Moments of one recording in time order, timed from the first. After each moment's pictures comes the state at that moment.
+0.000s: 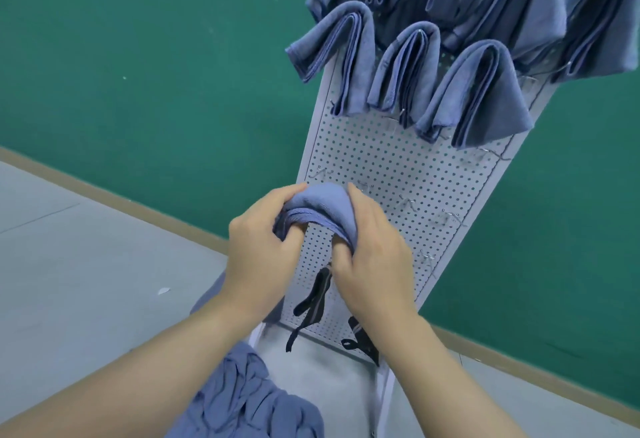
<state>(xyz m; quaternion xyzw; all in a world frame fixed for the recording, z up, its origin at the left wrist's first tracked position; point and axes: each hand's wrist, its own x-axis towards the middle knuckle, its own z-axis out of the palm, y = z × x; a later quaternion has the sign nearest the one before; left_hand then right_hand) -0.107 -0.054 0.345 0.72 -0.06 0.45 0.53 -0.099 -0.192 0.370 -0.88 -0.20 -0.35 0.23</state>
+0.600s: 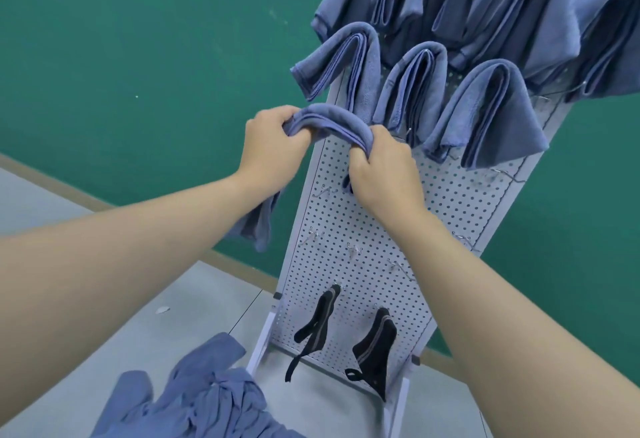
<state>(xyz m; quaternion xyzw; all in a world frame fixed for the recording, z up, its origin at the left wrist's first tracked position) -0.002 -0.012 0.449 0.74 -0.06 0.43 0.51 -0.017 -0.171 0.475 -0.91 -0.17 -0.30 0.25</state>
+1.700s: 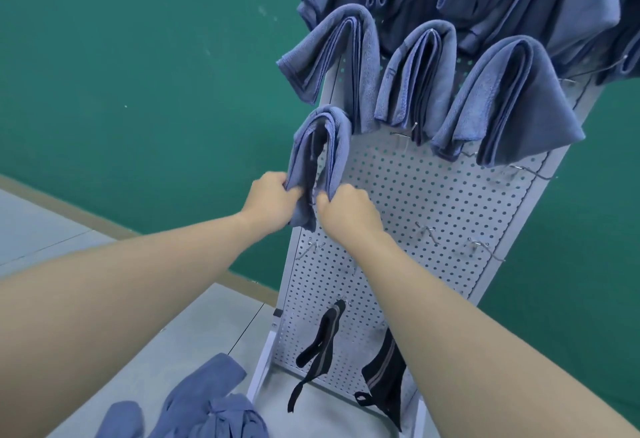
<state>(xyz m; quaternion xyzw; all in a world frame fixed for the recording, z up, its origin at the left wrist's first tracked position) 0.079 -0.011 0.375 0.83 0.05 0.24 0.50 0.065 -0.150 0.408 -0.96 -0.09 -0.12 0.23</state>
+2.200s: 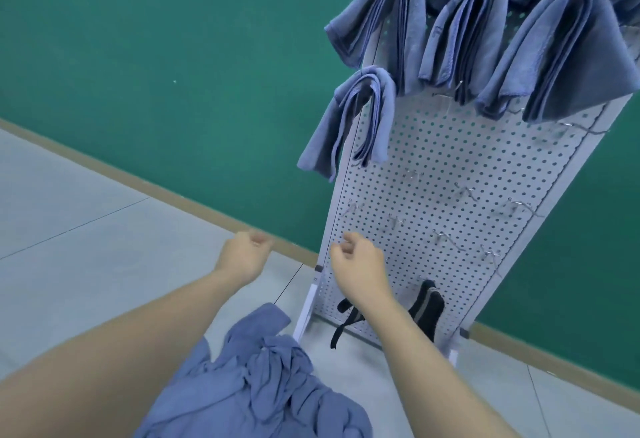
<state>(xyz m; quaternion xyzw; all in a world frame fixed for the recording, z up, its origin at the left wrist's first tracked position) -0.024 0.055 0.237 0.83 0.21 0.11 0.50 -0.027 -0.147 0.288 -0.89 -0.10 -0.01 0.44</state>
